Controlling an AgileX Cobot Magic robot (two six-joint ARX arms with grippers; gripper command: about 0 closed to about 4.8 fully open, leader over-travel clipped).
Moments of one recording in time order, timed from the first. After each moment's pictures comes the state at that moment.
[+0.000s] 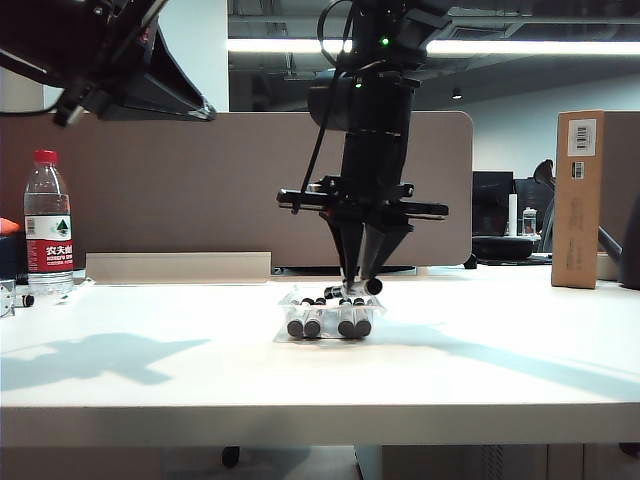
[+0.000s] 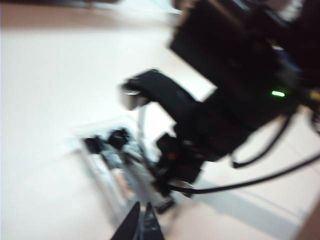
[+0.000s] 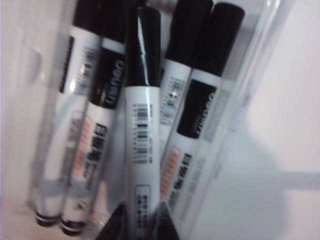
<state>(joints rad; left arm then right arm) -0.35 1.18 0.73 0.16 0.40 -0.19 0.58 2.20 1.96 -1.02 0.00 0.30</state>
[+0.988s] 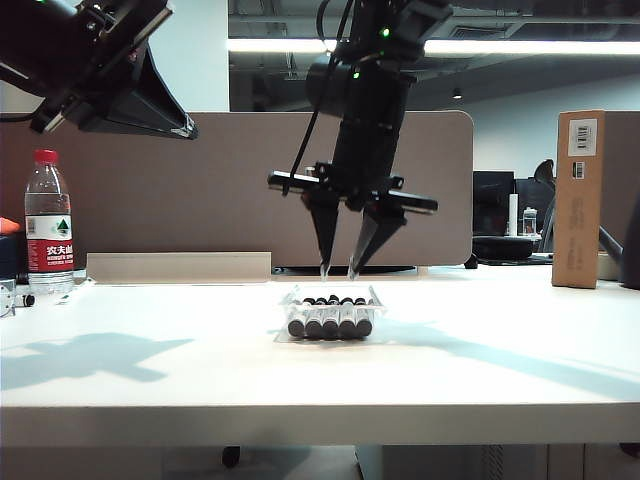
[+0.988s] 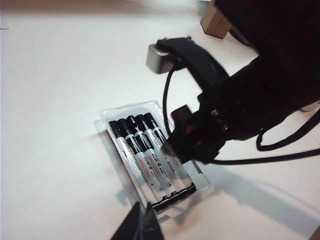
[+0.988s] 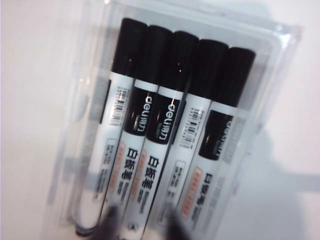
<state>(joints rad) -0.34 1.17 0.73 0.09 0.35 -0.18 0.58 2.18 1.96 -0.96 -0.03 0.36</state>
